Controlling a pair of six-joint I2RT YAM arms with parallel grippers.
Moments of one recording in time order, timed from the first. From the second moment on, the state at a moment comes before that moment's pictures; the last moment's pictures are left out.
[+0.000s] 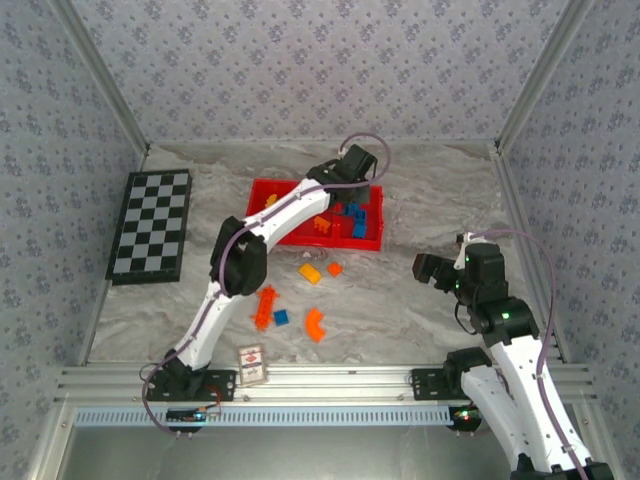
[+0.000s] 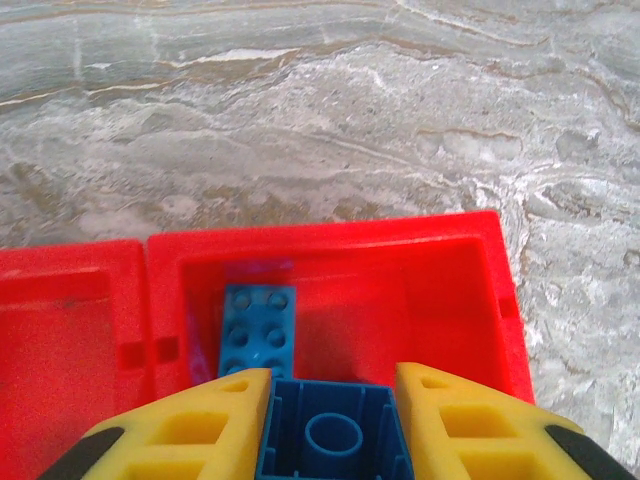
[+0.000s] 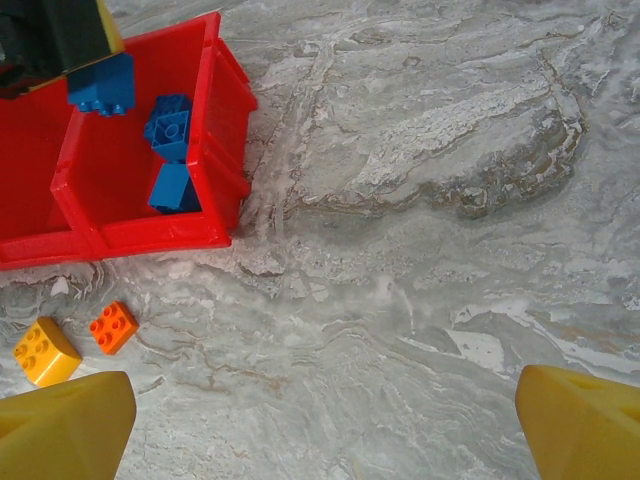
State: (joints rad) left arm -0.78 2.39 2.25 -0.72 -0.20 -0.56; right arm 0.18 0.59 0.65 -0.75 -0.01 0.38
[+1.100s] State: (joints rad) left arm -0.79 2.51 2.35 -0.55 -0.16 -0.56; right arm 0.18 0.59 0.65 -0.75 -0.01 0.38
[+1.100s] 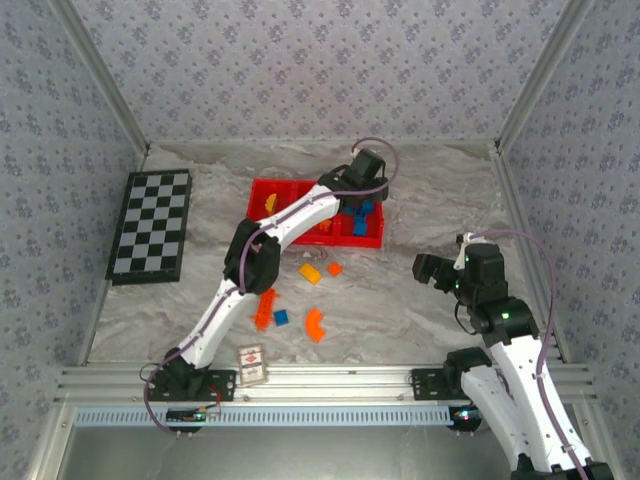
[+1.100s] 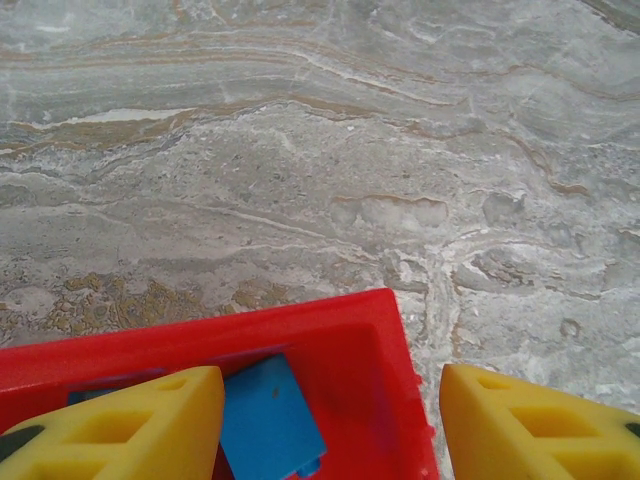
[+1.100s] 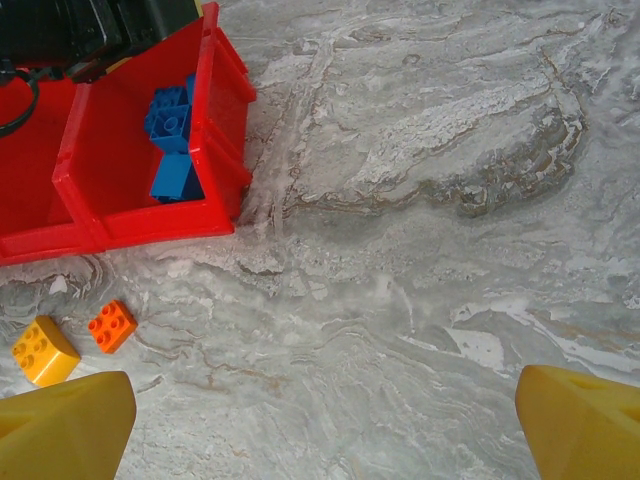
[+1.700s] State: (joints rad) left arm -0.82 1.86 1.65 -0.54 -0.26 -0.61; right arm 0.18 0.59 0.65 -0.75 -0.01 0.38
